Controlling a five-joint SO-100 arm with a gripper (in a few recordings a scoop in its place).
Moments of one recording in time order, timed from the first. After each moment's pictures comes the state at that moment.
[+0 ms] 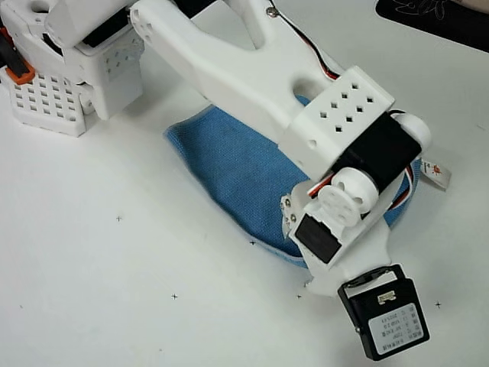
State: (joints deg) arm -3.9 58.0 59.8 88.7 25.0
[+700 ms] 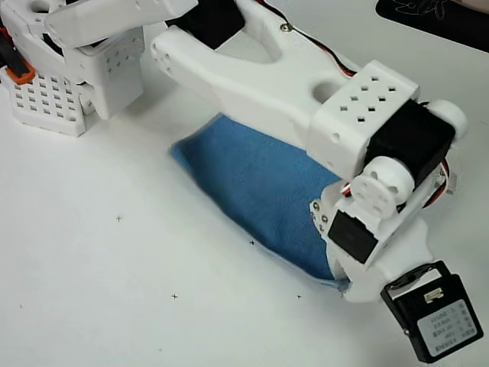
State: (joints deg) arm -5.0 47.8 37.1 97.5 22.7
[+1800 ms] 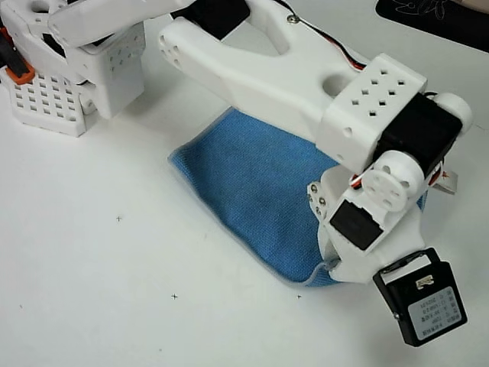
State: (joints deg) arm -6.9 49.2 43.2 100.0 24.7
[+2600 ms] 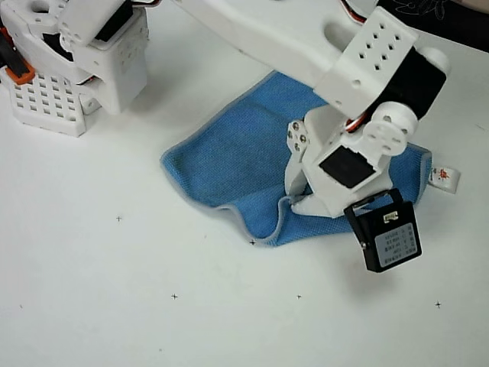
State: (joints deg) arm -16.9 65.2 75.3 93.3 33.7
